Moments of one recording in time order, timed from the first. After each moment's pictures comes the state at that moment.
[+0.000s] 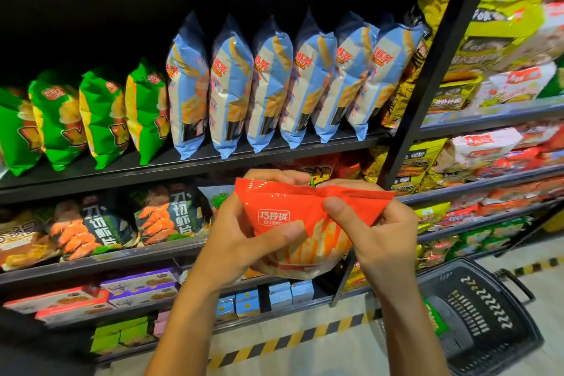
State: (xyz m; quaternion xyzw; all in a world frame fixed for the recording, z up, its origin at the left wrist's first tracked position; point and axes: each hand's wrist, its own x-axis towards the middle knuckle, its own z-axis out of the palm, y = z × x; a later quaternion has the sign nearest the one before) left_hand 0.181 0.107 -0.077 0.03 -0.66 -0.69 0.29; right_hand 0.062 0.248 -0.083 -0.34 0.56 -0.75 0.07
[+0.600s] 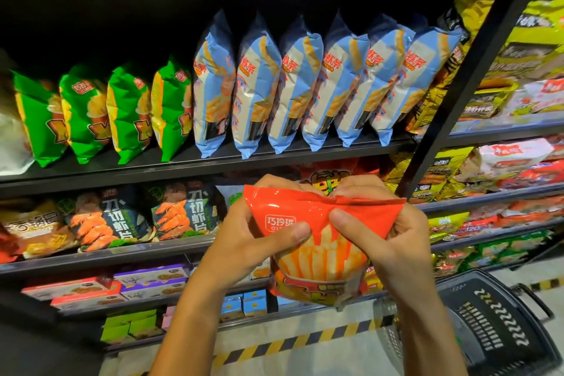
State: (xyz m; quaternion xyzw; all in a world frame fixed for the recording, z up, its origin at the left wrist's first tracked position) left_hand 0.196 0.081 -0.081 0.06 -0.65 -0.72 0.26; right_hand 0.062 0.229 -0.084 -0.43 0.54 -0.71 0.10
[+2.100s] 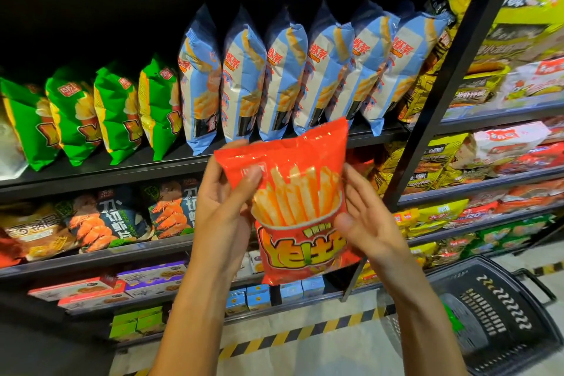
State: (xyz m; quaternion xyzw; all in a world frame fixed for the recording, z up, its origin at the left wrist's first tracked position) left_hand 0.171 0.082 -0.086 0.13 -0.49 -0.75 0.43; right_hand 0.041 0.240 -0.114 -0.40 0.56 -0.67 0.30
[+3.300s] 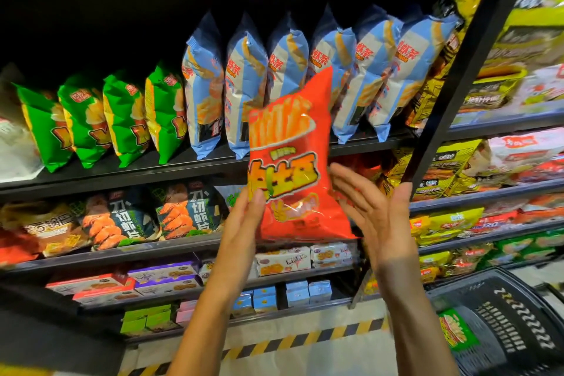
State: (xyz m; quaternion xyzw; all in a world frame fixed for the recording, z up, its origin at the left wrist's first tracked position) left_hand 0.167 0.097 -0.119 0.24 -0.61 -0.68 0.31; right_hand 0.035 0.235 -0.109 -0.32 0.56 -0.73 0.24
